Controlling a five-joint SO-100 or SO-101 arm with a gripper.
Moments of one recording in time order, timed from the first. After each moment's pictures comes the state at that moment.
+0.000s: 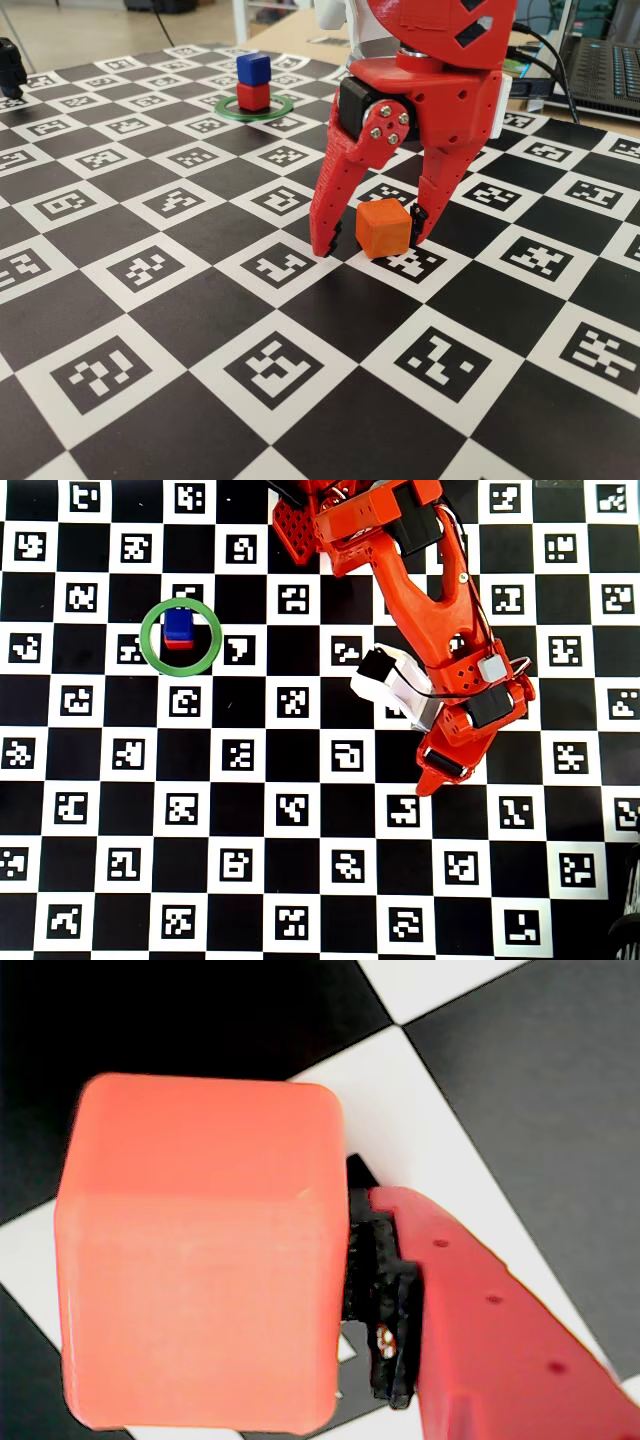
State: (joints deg) arm -24.6 66.7 88.9 62.8 55.8
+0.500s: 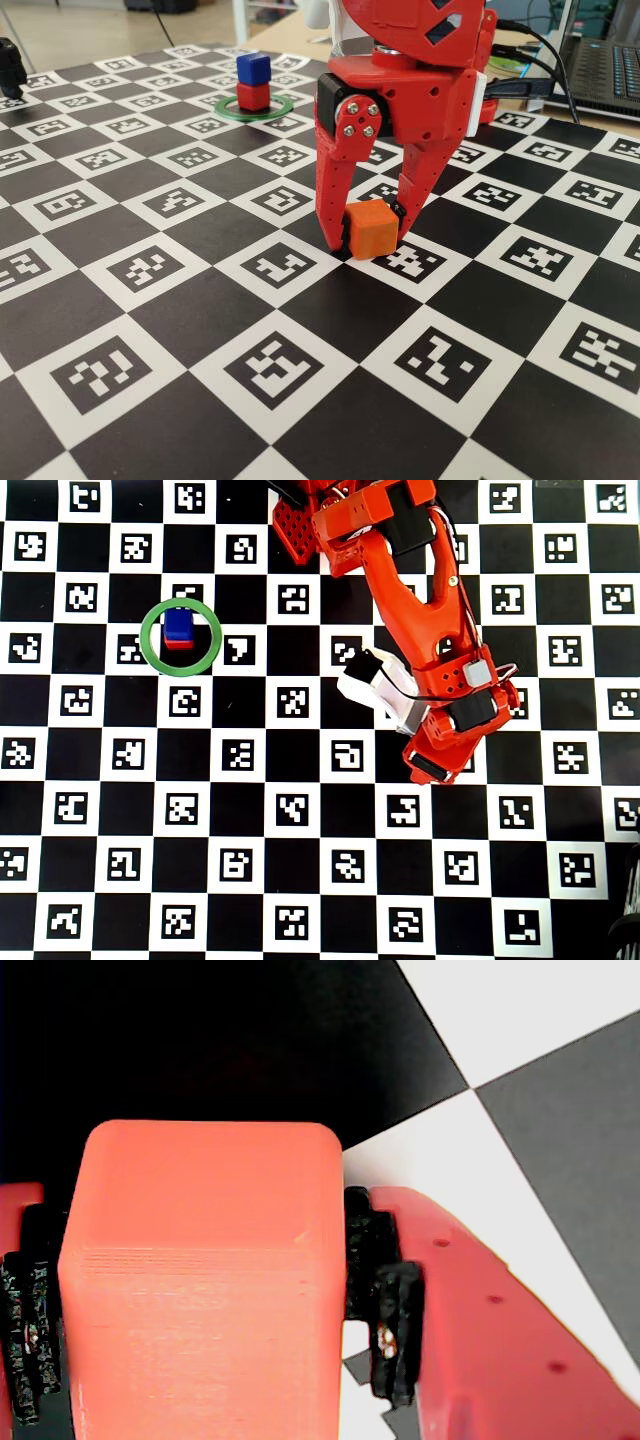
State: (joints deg) arm -22.8 67.7 90.8 62.1 52.9
